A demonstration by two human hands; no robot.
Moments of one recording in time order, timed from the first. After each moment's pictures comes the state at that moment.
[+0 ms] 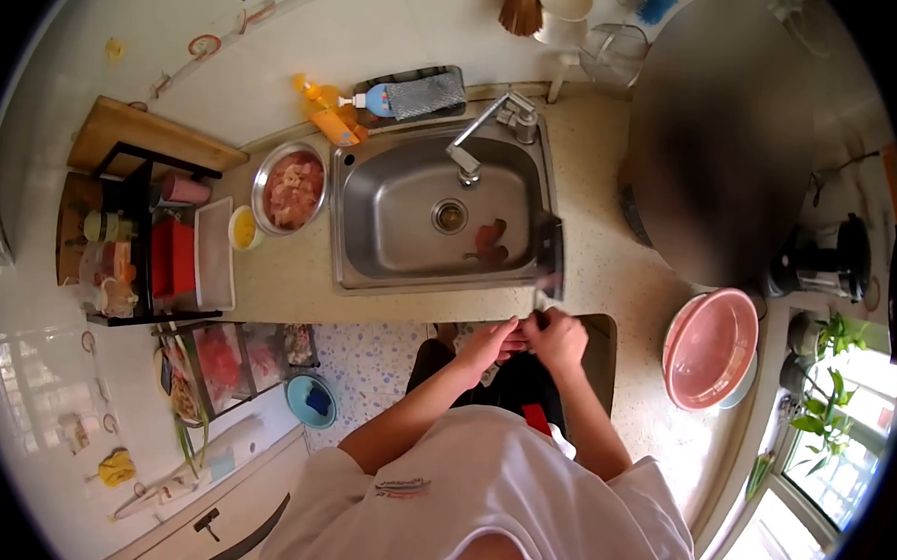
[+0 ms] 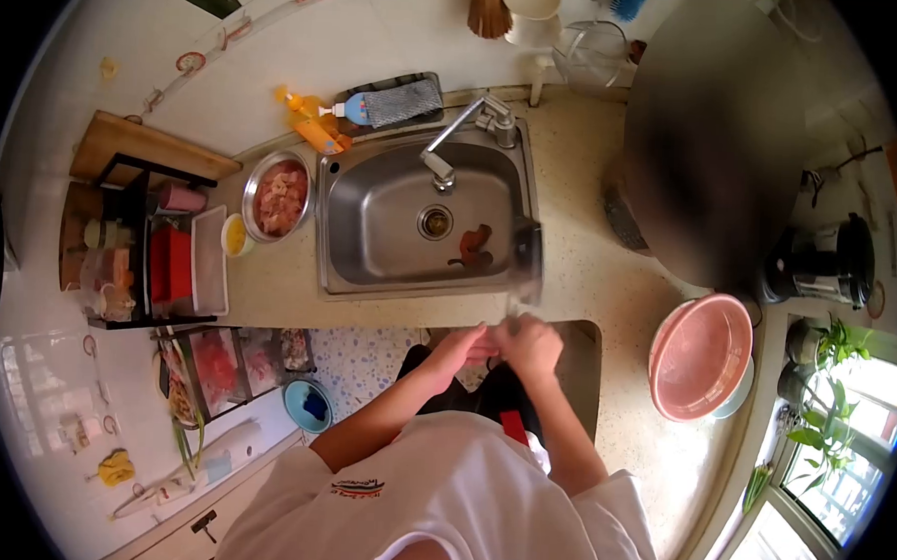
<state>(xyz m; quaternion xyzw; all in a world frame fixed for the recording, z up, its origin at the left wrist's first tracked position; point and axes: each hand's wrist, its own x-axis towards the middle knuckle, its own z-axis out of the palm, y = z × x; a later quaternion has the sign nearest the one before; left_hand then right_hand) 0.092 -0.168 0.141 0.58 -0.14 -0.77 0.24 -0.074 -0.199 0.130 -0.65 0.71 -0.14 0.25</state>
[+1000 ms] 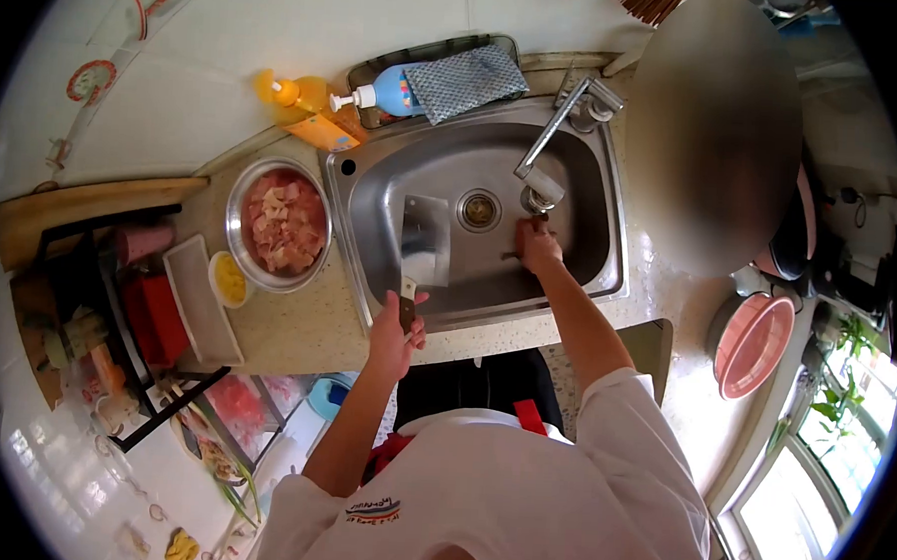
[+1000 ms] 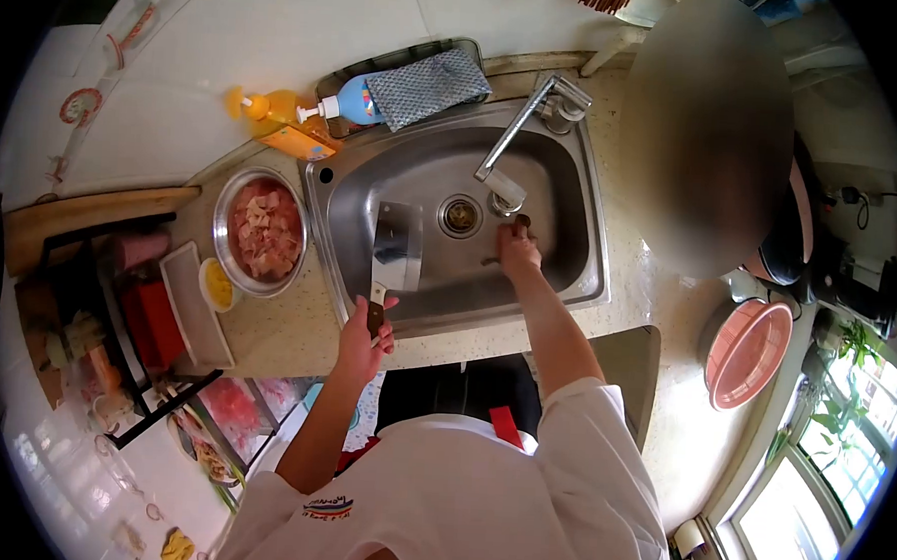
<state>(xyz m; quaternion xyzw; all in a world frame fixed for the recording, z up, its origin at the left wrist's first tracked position) 0.378 -0.248 0.089 0.59 0.01 -0.72 0.36 0.092 -0.376 -0.115 -0.64 0.67 0.16 0.33</state>
